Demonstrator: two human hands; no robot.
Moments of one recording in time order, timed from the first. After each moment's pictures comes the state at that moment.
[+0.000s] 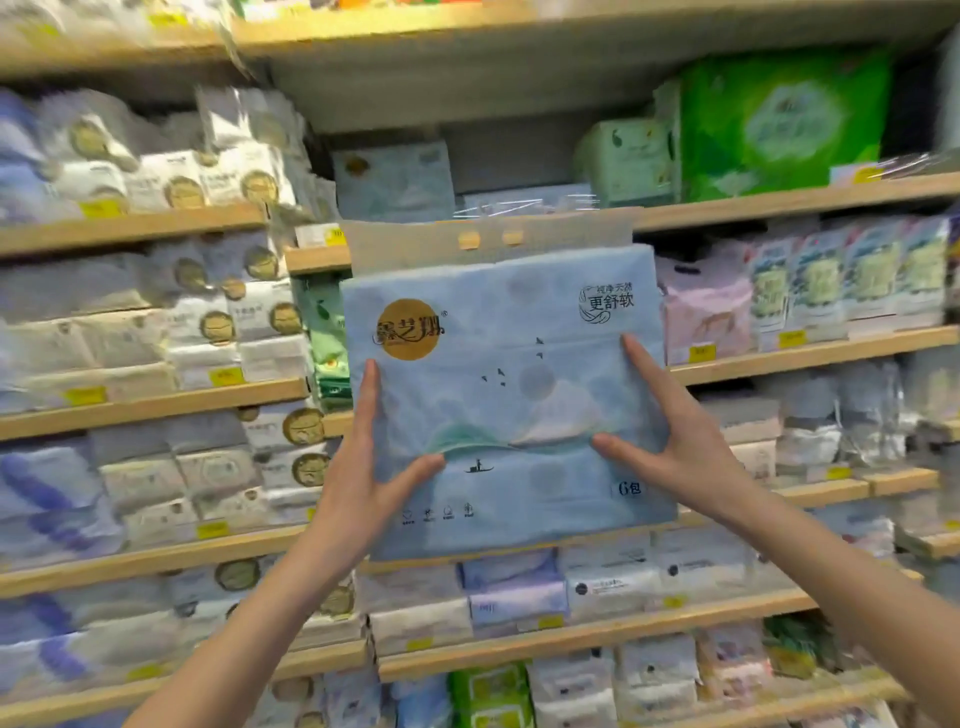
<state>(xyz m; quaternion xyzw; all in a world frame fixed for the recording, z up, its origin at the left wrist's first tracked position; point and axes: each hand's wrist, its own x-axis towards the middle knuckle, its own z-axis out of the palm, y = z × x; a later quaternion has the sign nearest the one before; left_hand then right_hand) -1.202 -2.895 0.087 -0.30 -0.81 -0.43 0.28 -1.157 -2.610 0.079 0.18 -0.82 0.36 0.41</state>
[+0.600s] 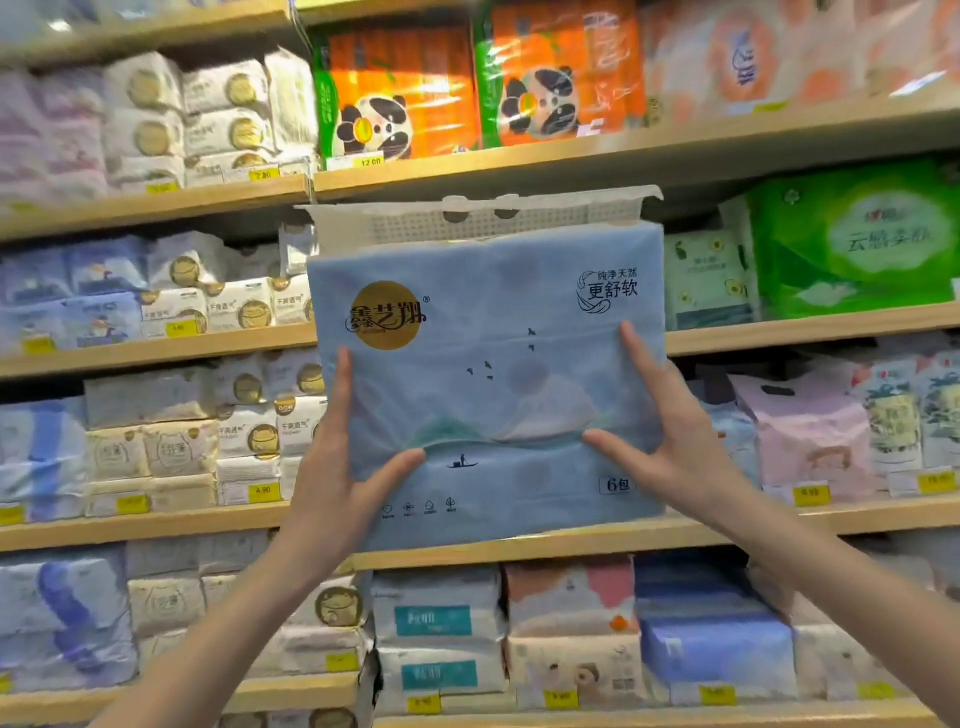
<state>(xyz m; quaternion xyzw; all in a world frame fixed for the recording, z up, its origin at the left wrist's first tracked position) -1.269 -2.900 0.194 -0.31 -0.75 -0.41 0.43 -1.268 -2.614 0.193 0.29 -0.74 0.32 0.50</state>
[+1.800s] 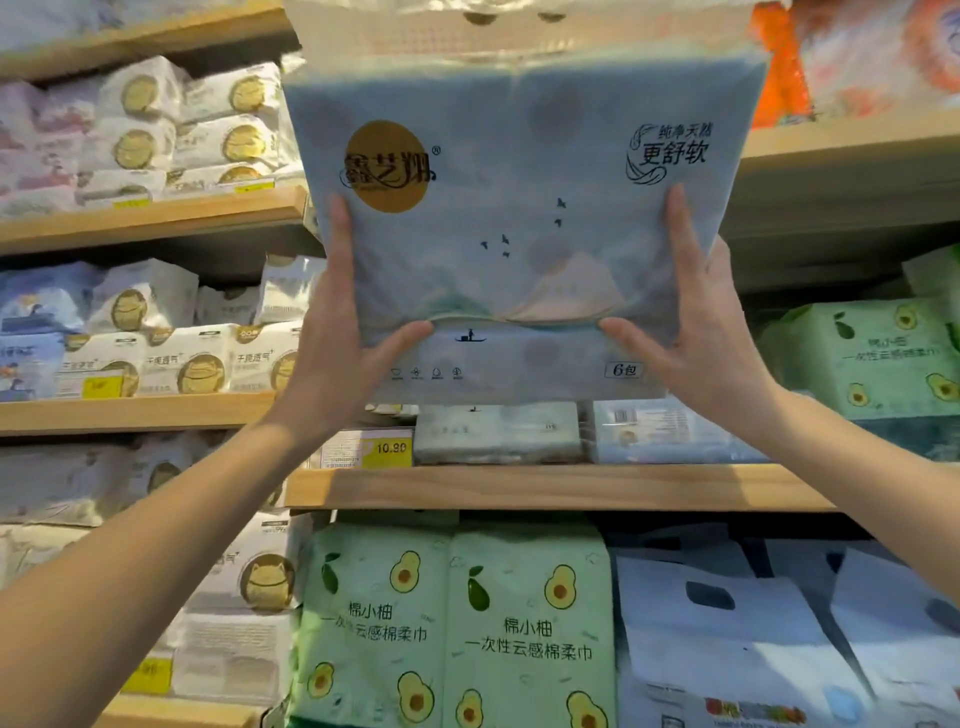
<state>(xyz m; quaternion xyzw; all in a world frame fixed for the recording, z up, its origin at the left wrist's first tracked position) -1.504 -2.900 0.366 -0.37 -0.63 -0.27 0.63 -1.506 -2.617 0.370 0.37 -0.63 0.21 0.65</state>
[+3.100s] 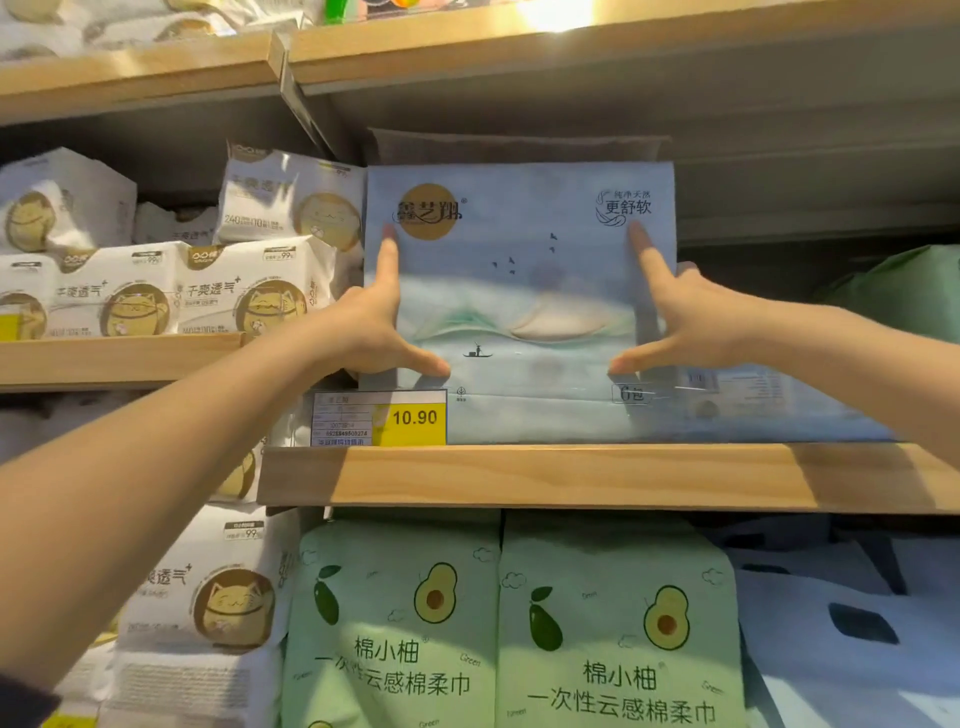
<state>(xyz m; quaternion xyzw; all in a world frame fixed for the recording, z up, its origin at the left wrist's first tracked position) -1.616 -2.936 0.391 -0.13 -0.91 -0.20 0.34 -1.602 -2.657 0.394 0.13 -0.93 0.09 0.34</state>
